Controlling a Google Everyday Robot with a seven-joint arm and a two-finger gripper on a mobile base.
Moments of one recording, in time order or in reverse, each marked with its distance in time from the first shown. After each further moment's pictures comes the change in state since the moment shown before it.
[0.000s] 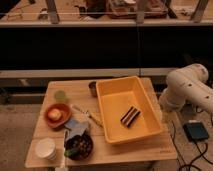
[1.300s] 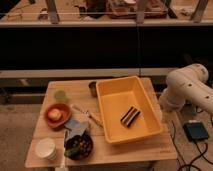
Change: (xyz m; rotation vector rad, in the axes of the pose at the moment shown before) arm 0.000 0.000 0.000 0.000 0.000 0.000
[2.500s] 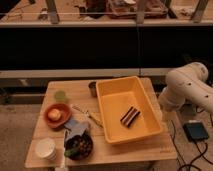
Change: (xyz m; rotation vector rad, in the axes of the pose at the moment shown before) arm -0.011 -0.015 -0.013 0.023 0.014 -0.083
